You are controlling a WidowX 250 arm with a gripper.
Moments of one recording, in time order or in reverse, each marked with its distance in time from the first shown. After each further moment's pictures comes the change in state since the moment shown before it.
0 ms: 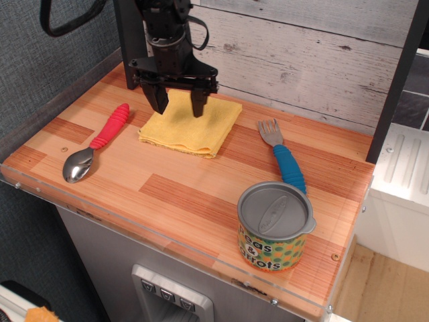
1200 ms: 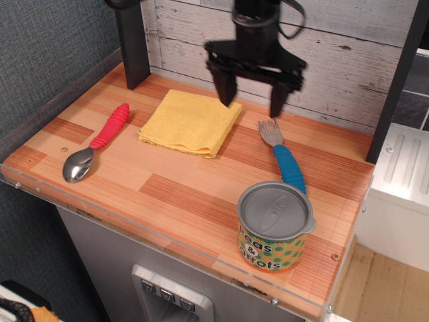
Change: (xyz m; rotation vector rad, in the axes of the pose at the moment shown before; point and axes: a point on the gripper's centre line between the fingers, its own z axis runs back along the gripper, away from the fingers) arm -0.020 -0.104 0.046 -0.053 0.024 -0.172
